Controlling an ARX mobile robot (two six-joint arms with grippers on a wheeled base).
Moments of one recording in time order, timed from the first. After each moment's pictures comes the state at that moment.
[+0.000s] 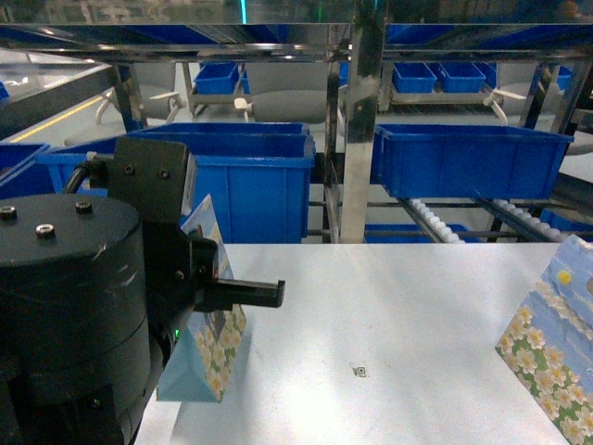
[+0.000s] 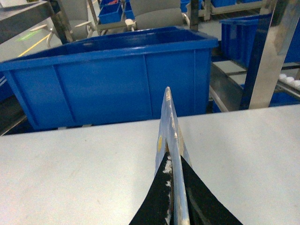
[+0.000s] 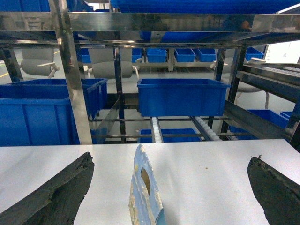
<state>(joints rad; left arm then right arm) -0.49 2.06 0.58 1.28 -0.53 0.00 0.01 0.58 0.02 0.57 0.05 0.04</state>
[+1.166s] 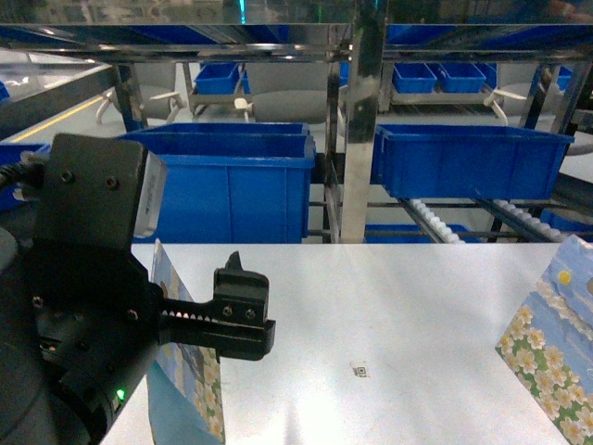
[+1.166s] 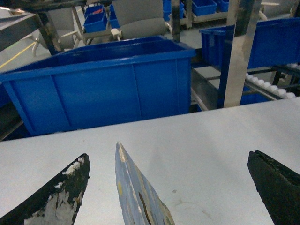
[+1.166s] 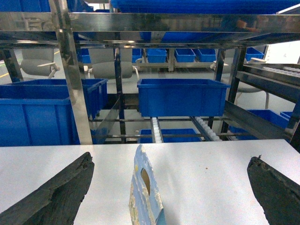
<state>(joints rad) -0.54 1.87 0.39 1.29 -0.51 -0.01 0.01 0.58 0.02 0.57 0.05 0.04</state>
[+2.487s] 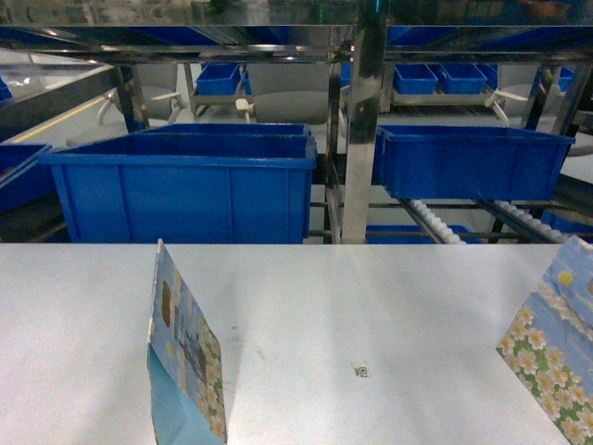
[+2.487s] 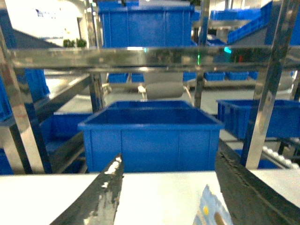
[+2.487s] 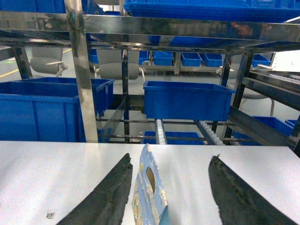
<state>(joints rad) -0.22 0.61 0.09 0.59 -0.23 0.03 0.00 0.45 0.01 0.45 0.00 0.01</state>
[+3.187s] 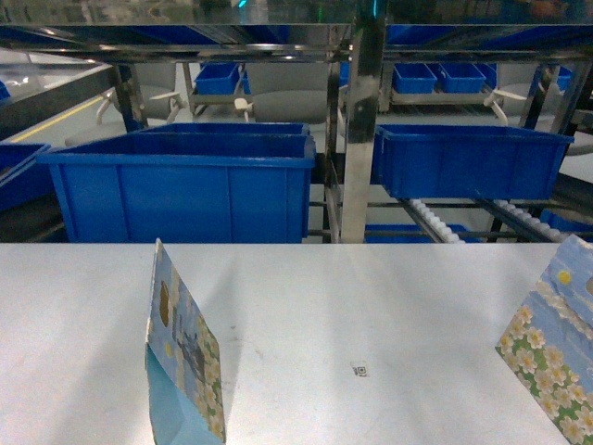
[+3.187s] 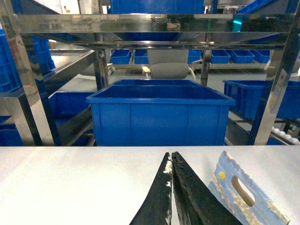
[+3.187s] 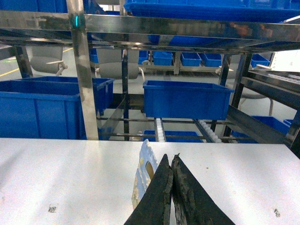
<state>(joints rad) 0.00 0.41 0.01 0.40 -0.02 0.00 0.00 0.25 0.01 0.26 0.00 0.00</state>
